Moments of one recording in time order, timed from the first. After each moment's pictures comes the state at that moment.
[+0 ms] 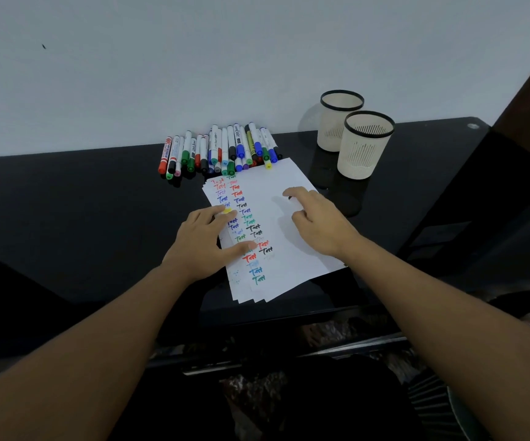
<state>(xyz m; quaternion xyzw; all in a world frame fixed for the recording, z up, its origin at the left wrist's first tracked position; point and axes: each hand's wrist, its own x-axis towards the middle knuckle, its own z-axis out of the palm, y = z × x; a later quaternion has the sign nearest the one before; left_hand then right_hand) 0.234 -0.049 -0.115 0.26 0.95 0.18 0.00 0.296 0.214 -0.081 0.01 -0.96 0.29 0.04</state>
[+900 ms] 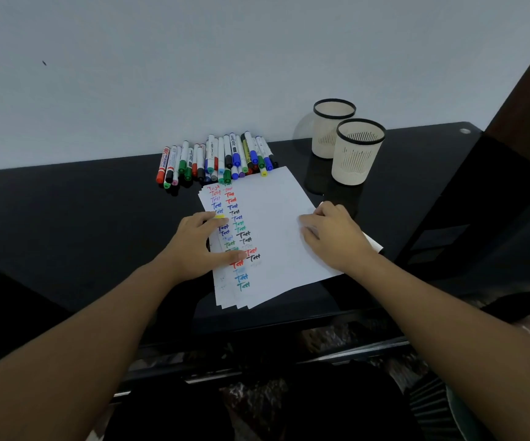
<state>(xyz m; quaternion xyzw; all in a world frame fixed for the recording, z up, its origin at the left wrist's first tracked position) 0.228 -0.056 -0.096 0.24 0.94 0.22 0.10 0.317 0.239 -0.100 -0.01 -0.98 0.13 0.11</state>
